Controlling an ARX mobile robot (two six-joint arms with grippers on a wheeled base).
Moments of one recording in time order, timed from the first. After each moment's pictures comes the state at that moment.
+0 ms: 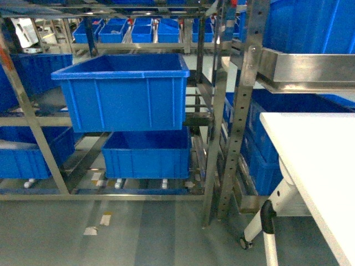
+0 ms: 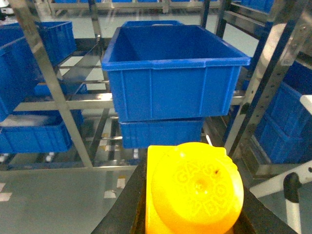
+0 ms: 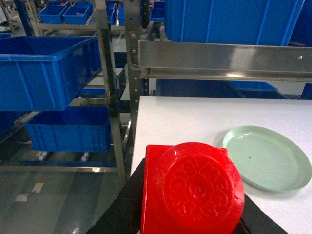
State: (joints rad) left arm -0.09 0.93 0.42 0.30 -0.10 -0.02; right arm -0.29 0.67 0.15 0.40 -0.31 -0.06
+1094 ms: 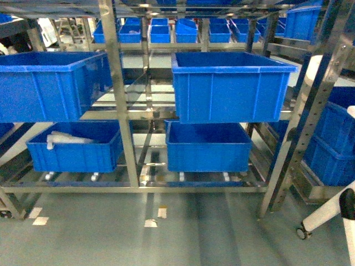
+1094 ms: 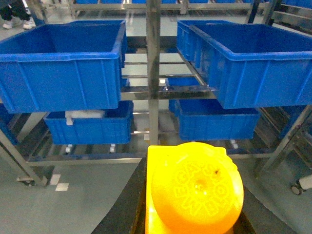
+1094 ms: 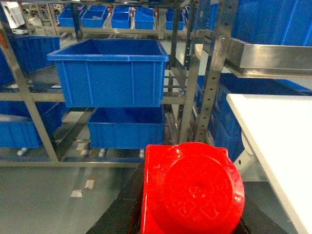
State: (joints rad) left arm -0.09 0.93 0.42 0.30 -0.10 -0.02; right arm -0.29 0.67 0.15 0.40 -0.31 -0.06
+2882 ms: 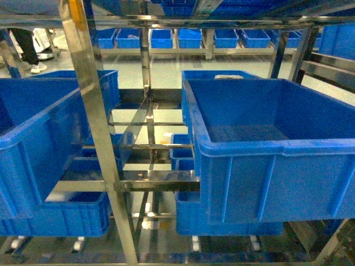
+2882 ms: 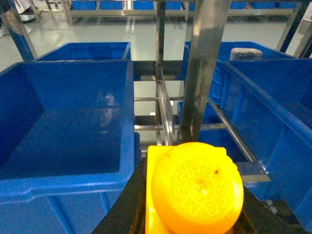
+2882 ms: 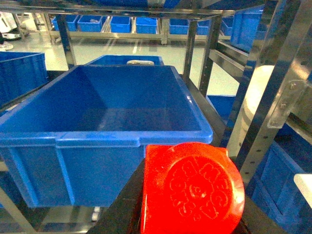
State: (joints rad) left arm -0.09 0.93 0.42 0.30 -0.10 -0.02; right arm -0.29 0.67 0.15 0.40 -0.31 -0.06
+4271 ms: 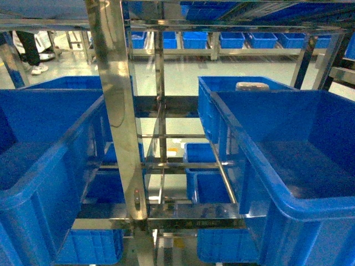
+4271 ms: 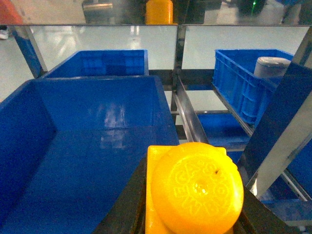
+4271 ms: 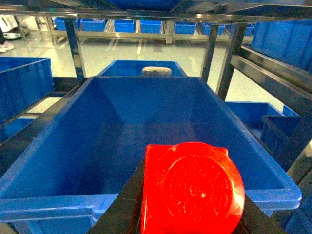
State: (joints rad) left arm -0.09 0.93 0.42 0.30 -0.10 -0.02; right arm -0.29 0.67 0.15 0.40 -0.31 -0.06
